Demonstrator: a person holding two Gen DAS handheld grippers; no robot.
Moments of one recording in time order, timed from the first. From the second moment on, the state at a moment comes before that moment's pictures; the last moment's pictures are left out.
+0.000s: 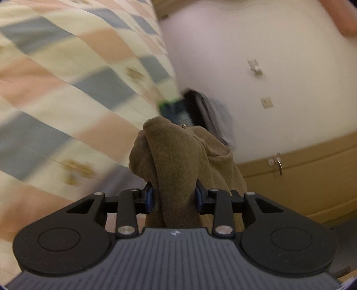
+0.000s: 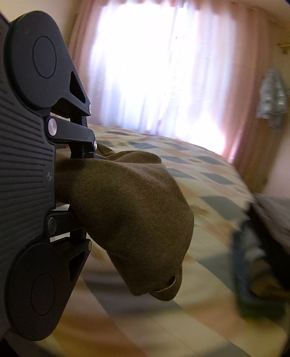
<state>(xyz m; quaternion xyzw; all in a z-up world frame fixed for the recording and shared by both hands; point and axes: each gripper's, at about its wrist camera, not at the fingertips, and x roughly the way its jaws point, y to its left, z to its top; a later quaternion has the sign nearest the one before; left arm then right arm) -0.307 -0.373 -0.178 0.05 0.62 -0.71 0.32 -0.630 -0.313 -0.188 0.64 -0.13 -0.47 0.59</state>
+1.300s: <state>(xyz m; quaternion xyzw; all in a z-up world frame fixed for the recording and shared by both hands) -0.689 -0.803 -0.115 0.31 0.43 -0.84 0.11 -0.806 -0.484 -0.195 0.51 -0.38 -0.63 0.44</state>
